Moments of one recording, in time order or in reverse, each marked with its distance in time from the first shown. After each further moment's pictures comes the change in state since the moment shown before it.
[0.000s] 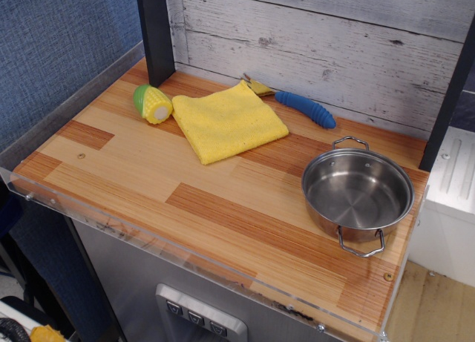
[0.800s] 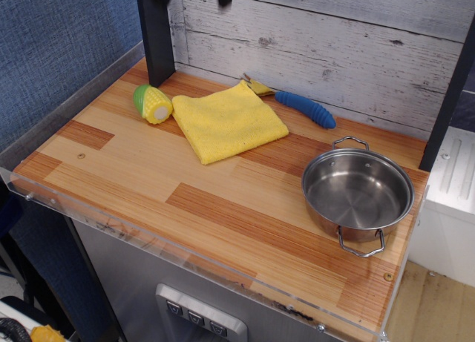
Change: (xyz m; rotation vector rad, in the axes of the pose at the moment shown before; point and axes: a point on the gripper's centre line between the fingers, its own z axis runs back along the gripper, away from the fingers) arm -0.064 0.013 -0.058 0.063 0.153 0.013
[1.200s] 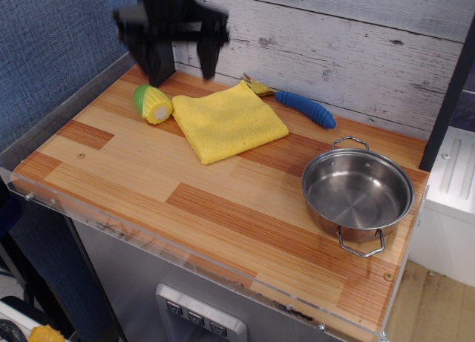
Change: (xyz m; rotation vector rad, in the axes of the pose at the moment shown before) arm -0.023 0.023 -0.058 0.030 0.046 0.042
